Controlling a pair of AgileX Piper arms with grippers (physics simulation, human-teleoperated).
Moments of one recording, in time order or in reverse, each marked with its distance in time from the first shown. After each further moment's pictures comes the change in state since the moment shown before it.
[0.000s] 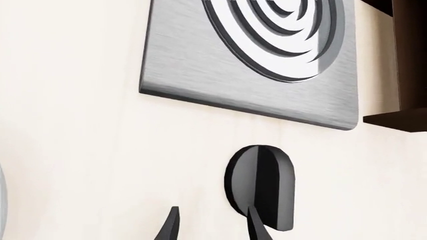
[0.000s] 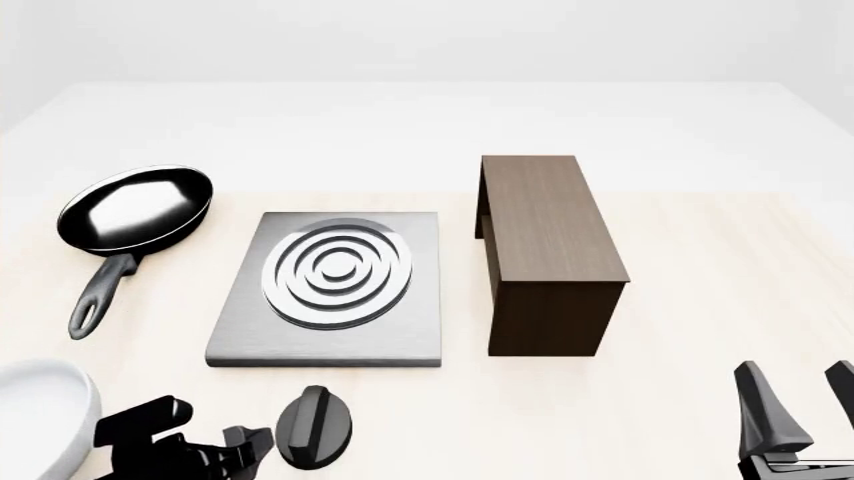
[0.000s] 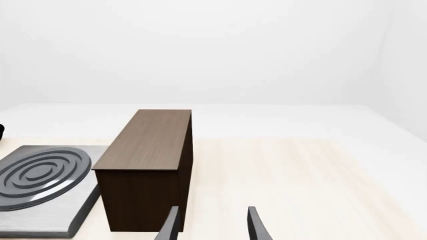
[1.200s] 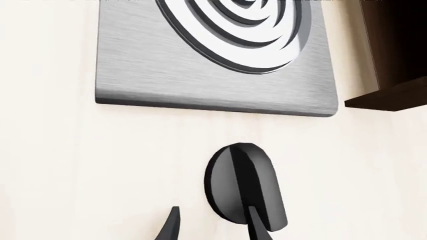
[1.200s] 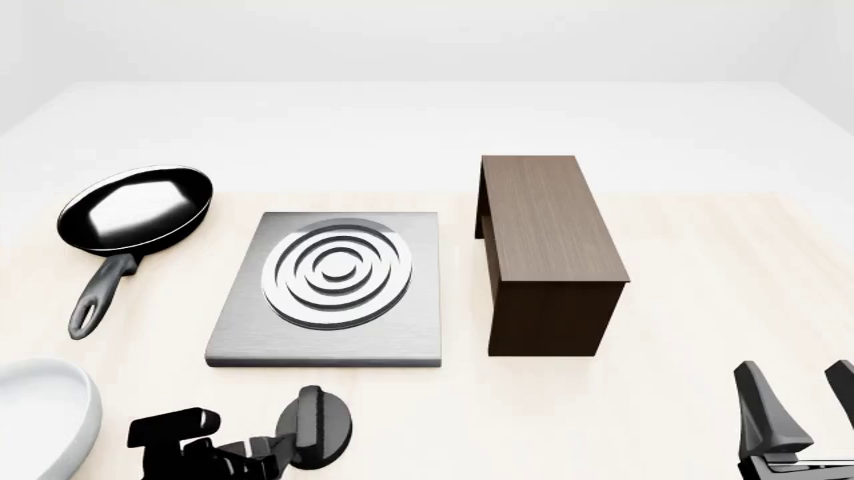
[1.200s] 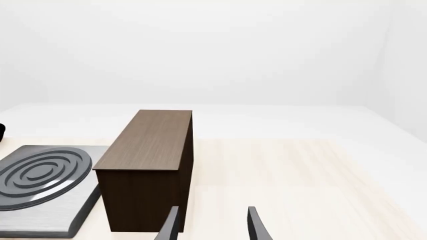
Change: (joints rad) left arm -0.132 0.230 0.047 -0.353 0.075; right arm 0.004 -0.001 0.000 -0.002 -0.003
